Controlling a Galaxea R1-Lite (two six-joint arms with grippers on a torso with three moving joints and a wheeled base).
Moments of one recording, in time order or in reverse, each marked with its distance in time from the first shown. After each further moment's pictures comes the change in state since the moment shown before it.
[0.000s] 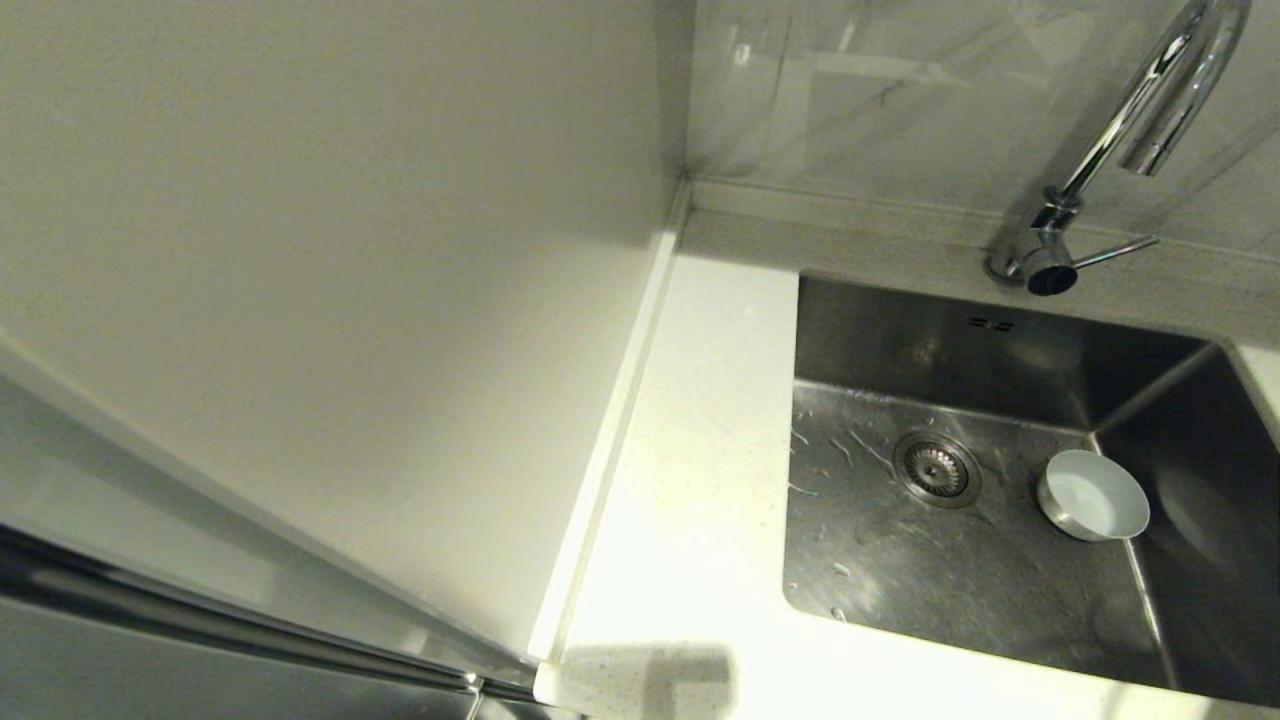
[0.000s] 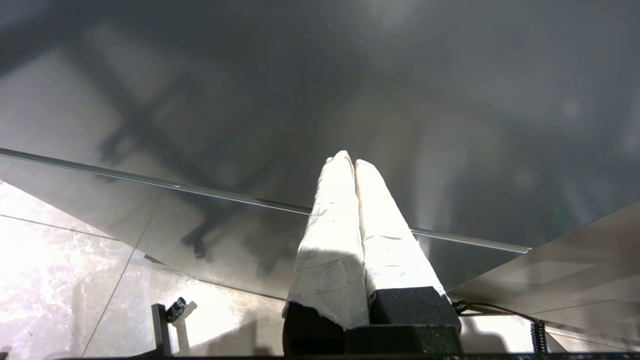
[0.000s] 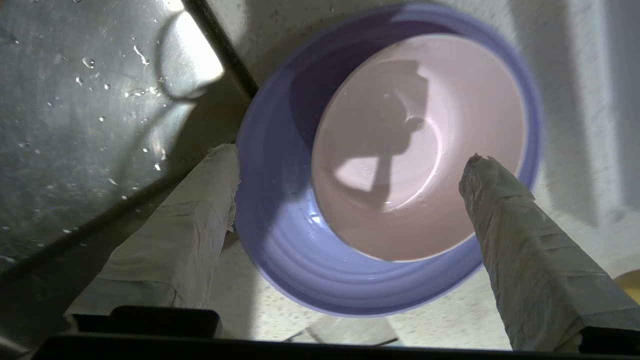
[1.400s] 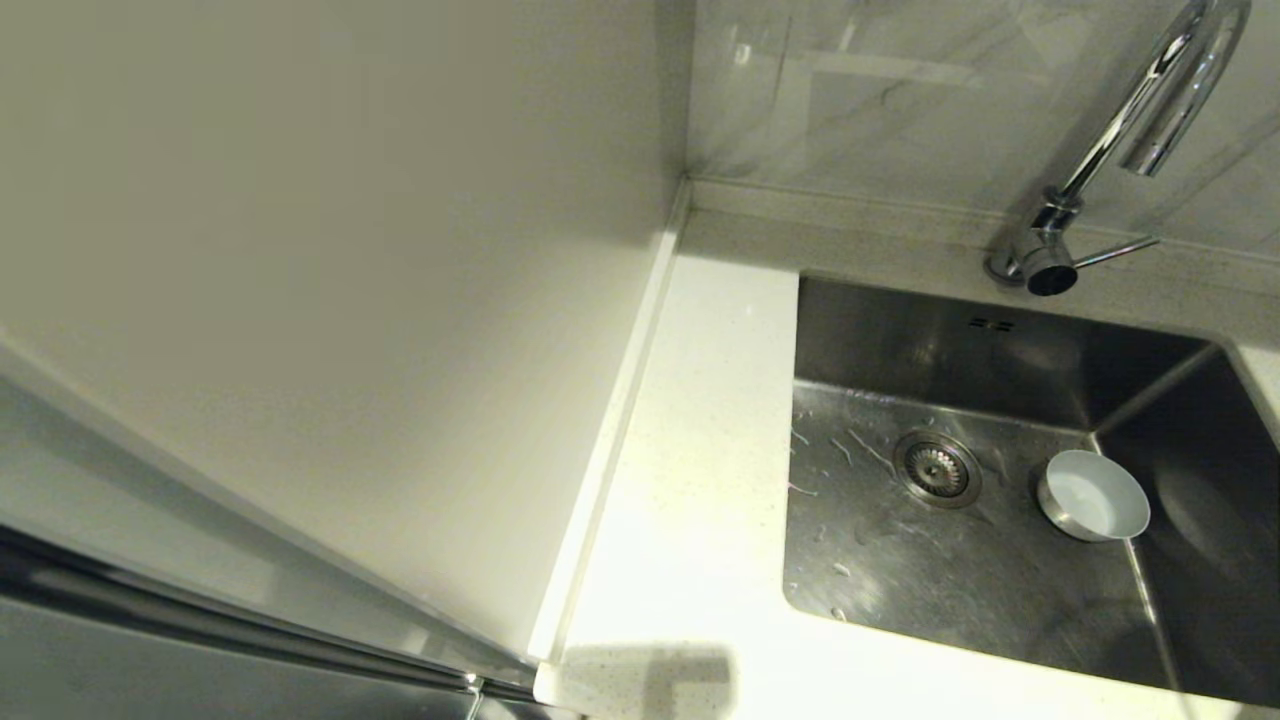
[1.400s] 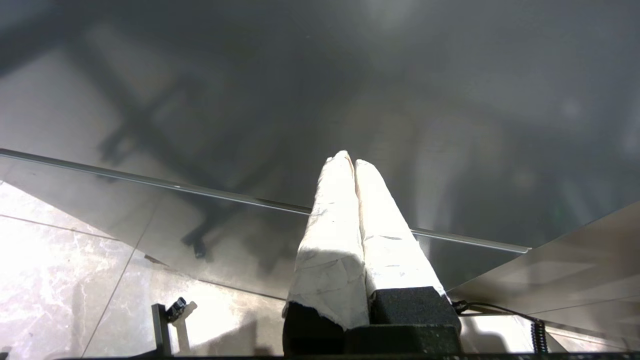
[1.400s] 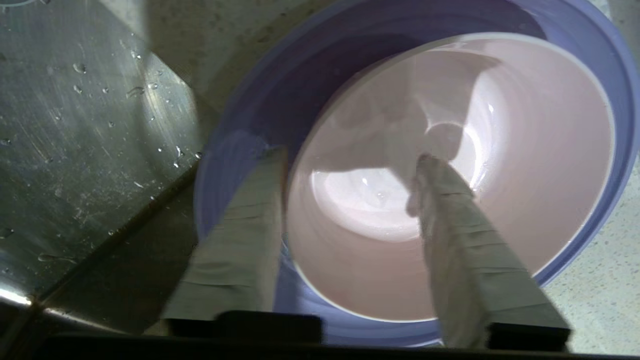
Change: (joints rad) left arm 0.000 0.000 0.000 0.000 0.000 0.001; right arm -0.016 0.234 -0.116 0.089 0.025 0.115
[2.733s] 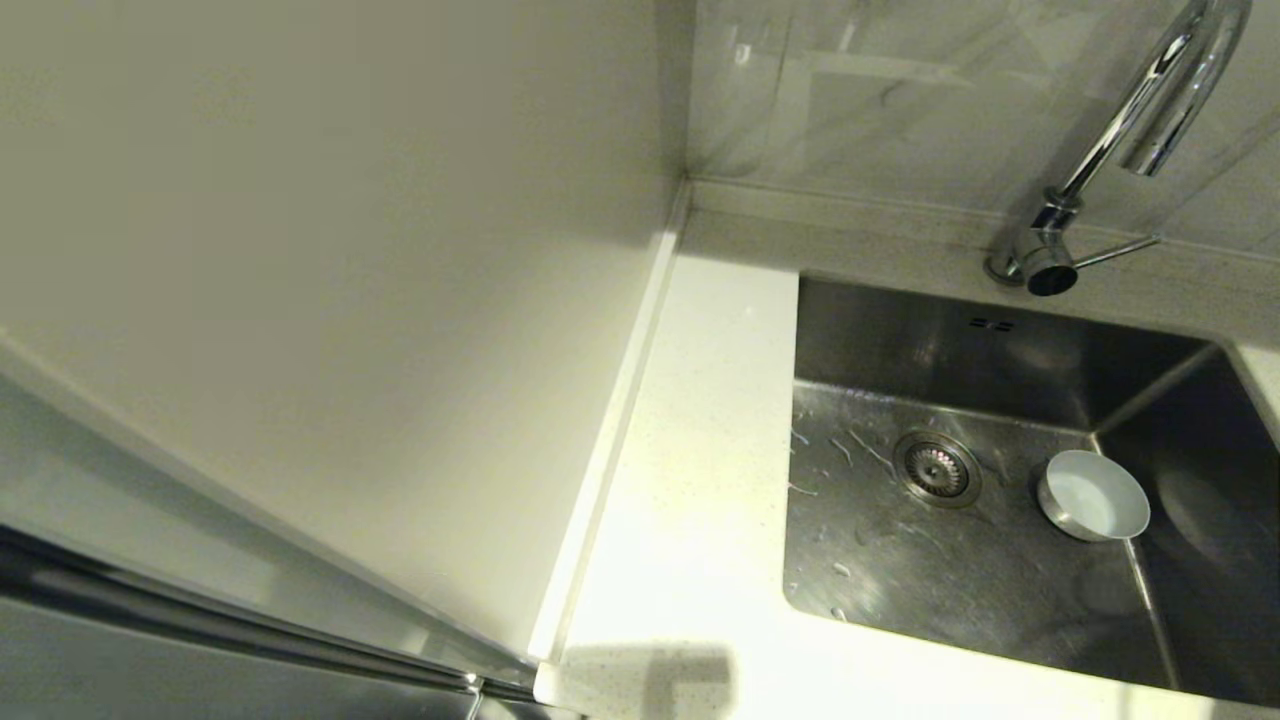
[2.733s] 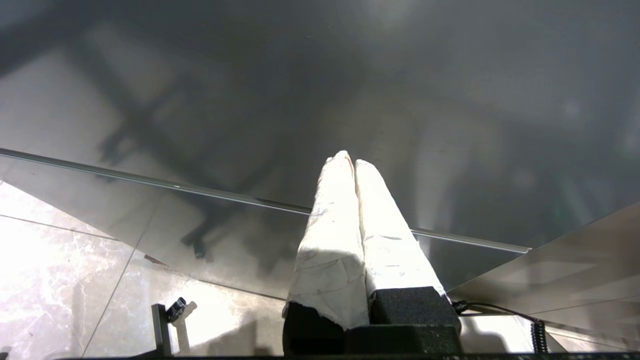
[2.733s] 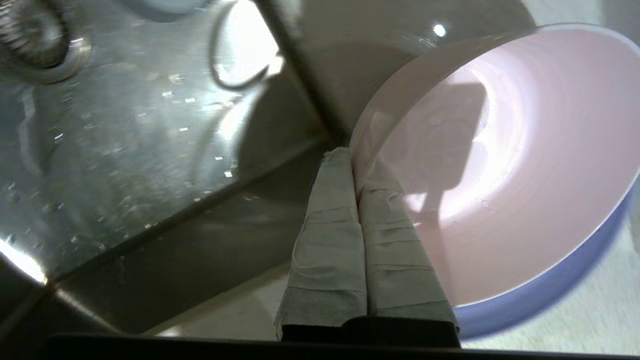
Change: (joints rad) left arm 0.000 0.000 0.000 0.000 0.000 -0.001; right arm 0.127 -0.171 -0.031 0.001 0.054 -0.019
